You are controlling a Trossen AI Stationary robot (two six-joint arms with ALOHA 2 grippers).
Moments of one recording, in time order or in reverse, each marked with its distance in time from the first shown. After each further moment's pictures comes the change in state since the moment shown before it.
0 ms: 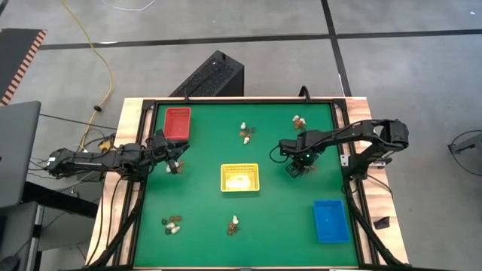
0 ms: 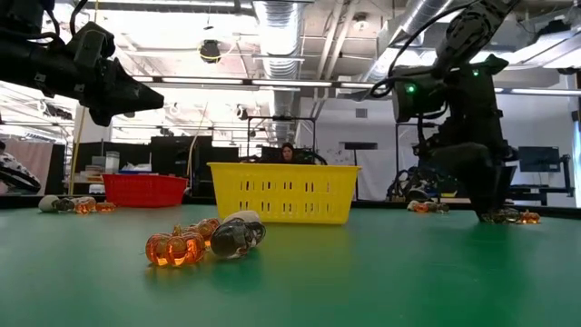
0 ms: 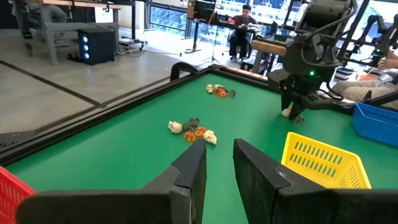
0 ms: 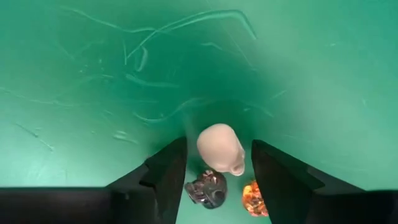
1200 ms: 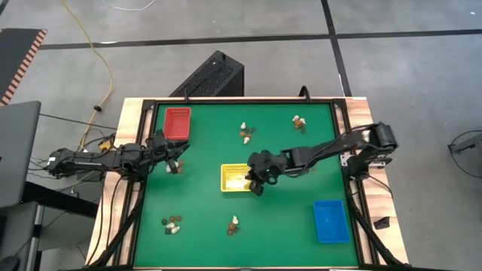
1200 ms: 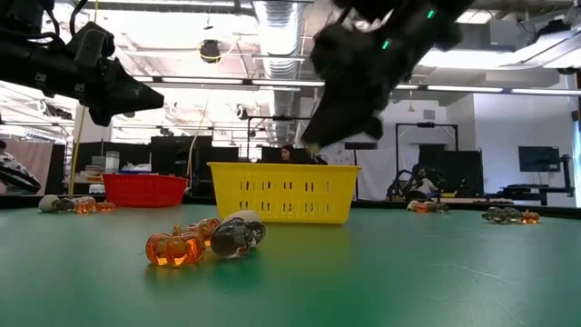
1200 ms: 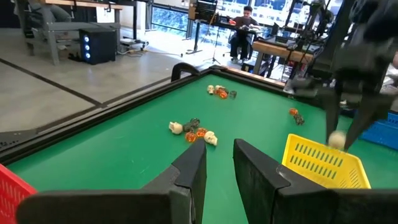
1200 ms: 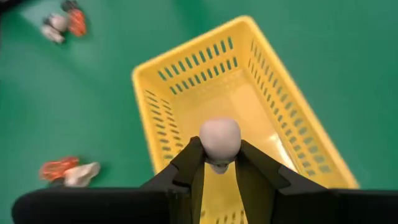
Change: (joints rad) left arm 0.000 0.000 -0.001 0.006 -0.006 -0.006; right arm 0.293 0.162 0.257 0.776 0.058 -0.193
